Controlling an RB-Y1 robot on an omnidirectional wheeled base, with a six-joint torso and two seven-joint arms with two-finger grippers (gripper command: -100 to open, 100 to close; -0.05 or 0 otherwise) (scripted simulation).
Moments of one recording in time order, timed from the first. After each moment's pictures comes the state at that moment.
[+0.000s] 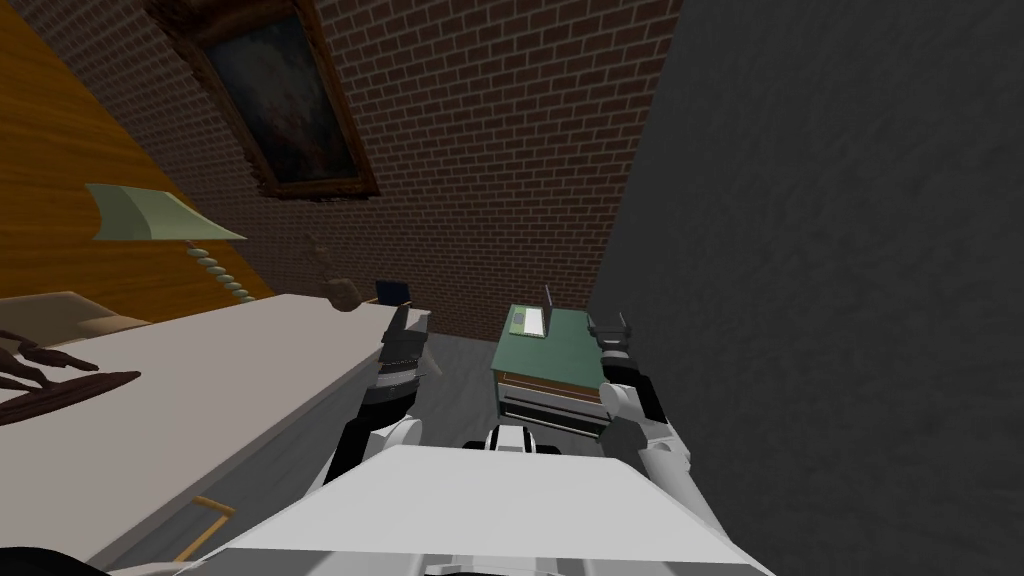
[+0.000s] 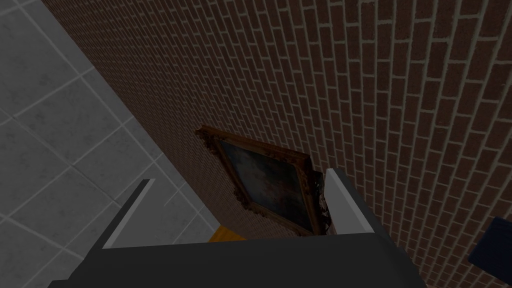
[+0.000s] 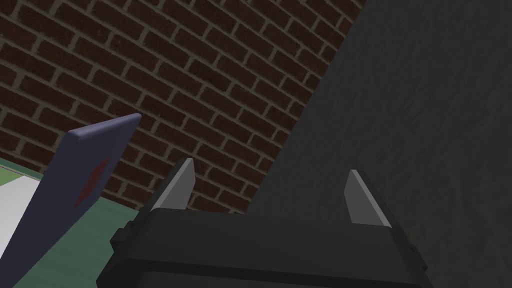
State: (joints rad) left arm 0.52 0.04 -0.03 -2.26 0.12 -0.50 -0.16; right arm 0.12 -0.24 -0.11 -1.76 -0.54 -0.36 -0.75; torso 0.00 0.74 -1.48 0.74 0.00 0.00
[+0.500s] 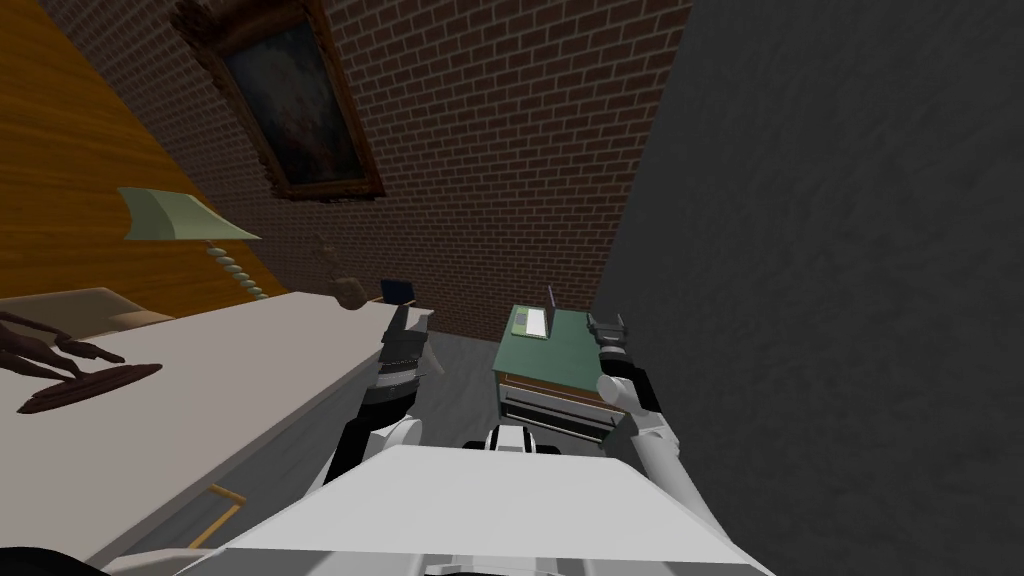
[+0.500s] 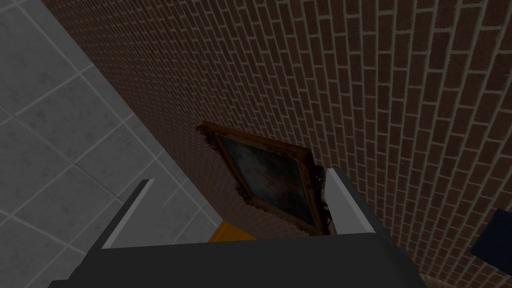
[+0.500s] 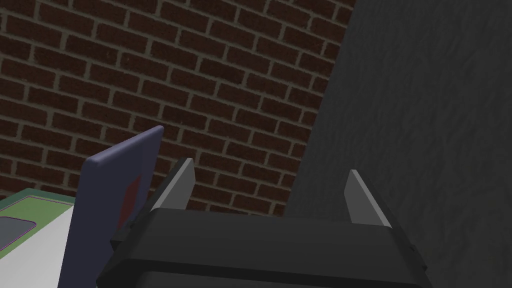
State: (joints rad) left arm 0.52 0.04 -0.03 -2.26 0.12 -0.50 -0.16; right arm 0.06 -0.23 -0.14 -1.69 -0.66 -0.32 -0.86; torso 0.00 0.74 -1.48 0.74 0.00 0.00
